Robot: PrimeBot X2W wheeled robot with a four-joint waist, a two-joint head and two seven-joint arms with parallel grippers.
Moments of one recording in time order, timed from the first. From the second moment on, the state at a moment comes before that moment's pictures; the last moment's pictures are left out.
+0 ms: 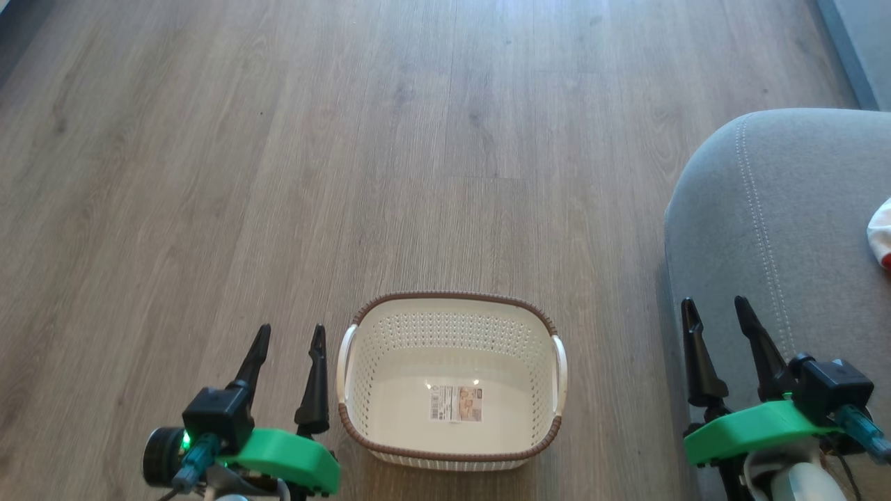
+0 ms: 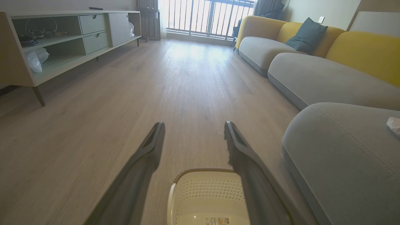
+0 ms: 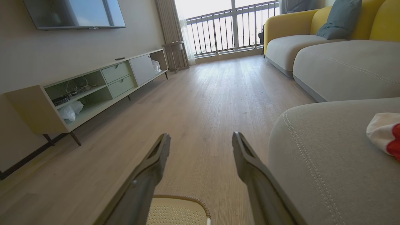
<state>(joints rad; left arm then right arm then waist) 0.05 0.05 -0.22 0.10 -0.24 0.12 -0.26 0.03 -0.05 -0.02 0.15 0.25 0.13 -0.25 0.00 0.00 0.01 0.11</state>
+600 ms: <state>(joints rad) 0.05 0.05 -0.22 0.12 -0.27 0.10 -0.26 0.03 -0.05 -0.01 0.16 0.25 0.13 -0.25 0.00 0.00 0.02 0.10</state>
